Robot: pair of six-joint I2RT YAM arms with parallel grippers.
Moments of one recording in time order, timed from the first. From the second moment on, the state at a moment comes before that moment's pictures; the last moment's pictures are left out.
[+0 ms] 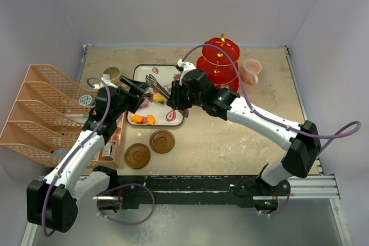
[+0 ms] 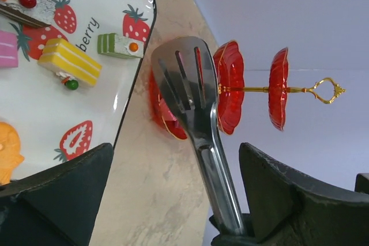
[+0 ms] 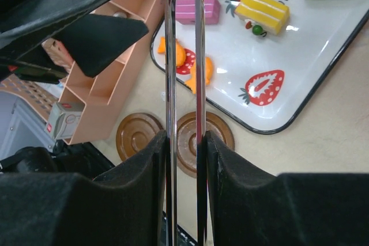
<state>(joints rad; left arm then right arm) -0.24 0.97 0.66 -0.03 0.09 -1.21 0.88 1.54 1.37 -0.40 0.04 0.53</state>
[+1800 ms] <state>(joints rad) -0.26 0.93 0.54 0.12 0.07 -1.43 1.02 1.81 1.64 -0.58 0.11 0.53</state>
